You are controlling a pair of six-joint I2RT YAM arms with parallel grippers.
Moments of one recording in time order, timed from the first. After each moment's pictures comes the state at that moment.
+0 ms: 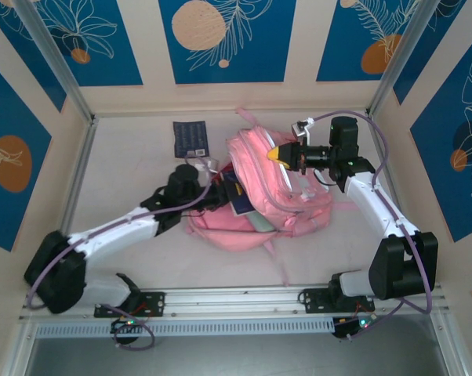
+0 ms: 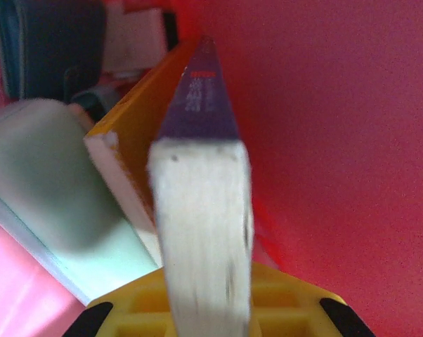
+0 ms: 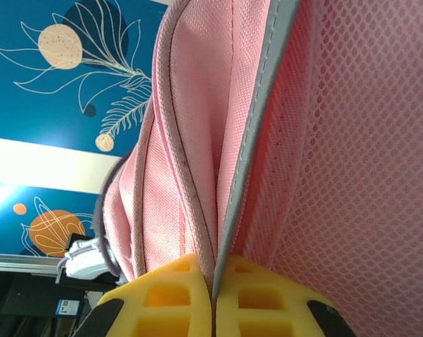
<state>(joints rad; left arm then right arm) -0.74 1.37 0.80 0.17 0.40 -1.09 0.13 1.35 1.07 -0.15 -1.24 0.89</state>
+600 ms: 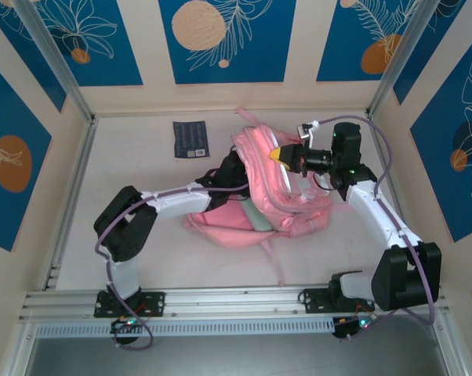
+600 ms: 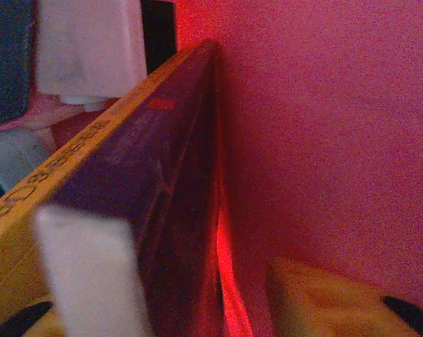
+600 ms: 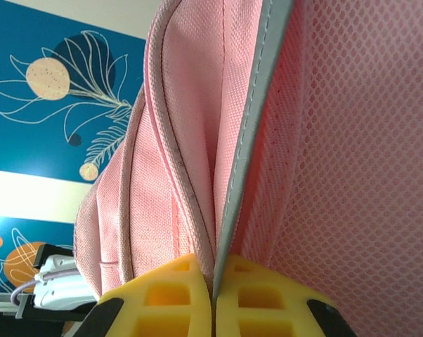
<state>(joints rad) -0.83 1.86 1.22 0.22 0.35 -1.17 0.12 1.27 0.98 -0.08 -1.10 0.94</state>
